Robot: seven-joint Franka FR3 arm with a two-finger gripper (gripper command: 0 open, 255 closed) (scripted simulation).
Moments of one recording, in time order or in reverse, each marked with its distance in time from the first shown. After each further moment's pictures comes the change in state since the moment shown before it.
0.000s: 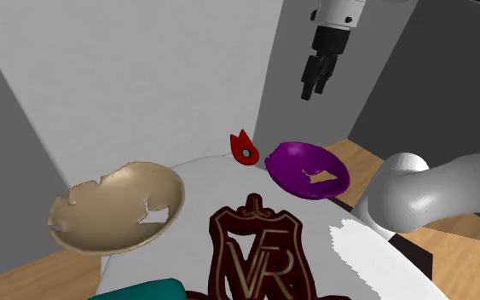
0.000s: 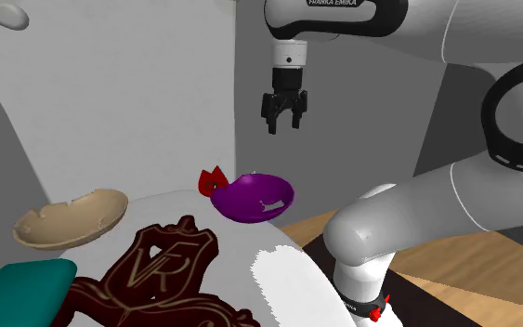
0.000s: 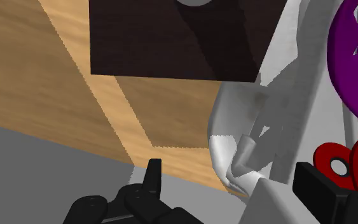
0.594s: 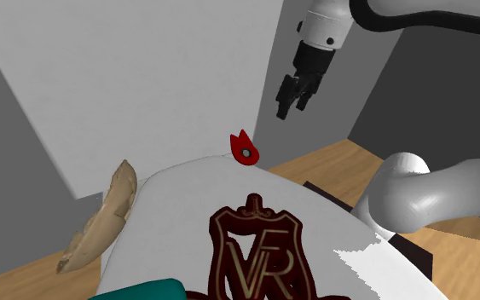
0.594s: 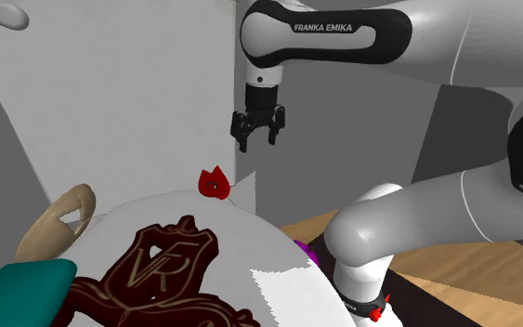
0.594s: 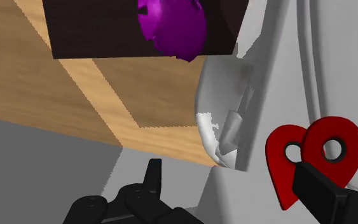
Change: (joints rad) arm 0.023 -0.092 0.198 -0.147 0.108 0.181 0.229
